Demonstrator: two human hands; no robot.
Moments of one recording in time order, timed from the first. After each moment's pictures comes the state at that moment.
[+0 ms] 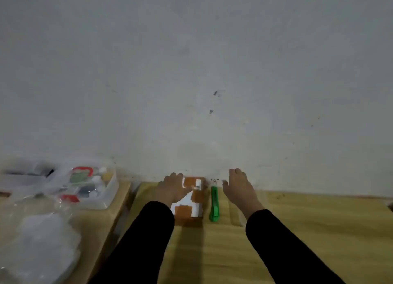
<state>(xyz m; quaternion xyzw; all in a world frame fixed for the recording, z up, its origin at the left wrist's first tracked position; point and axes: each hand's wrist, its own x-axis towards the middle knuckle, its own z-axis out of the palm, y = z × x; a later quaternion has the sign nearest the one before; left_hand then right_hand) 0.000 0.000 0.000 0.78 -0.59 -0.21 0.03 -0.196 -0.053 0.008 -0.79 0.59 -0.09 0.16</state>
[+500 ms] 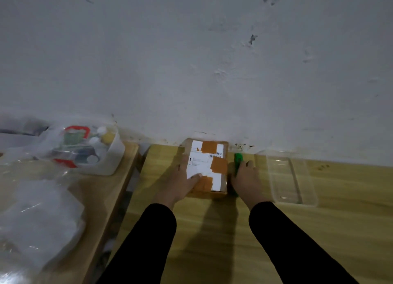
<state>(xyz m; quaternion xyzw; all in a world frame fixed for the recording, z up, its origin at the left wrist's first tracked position) 0.024 0.011 -0.116 0.77 -0.51 -0.33 0.20 -0.146 -0.074 -0.143 -0.71 0.67 -0.04 0.22</state>
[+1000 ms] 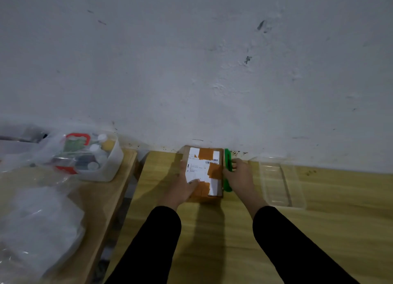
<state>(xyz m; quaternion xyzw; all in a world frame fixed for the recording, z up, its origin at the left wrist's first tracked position) 0.011 0.010 -0.102 0.77 -0.45 -0.39 0.23 -0.136 -0.068 -0.098 -0.60 0.67 -0.21 0.39</state>
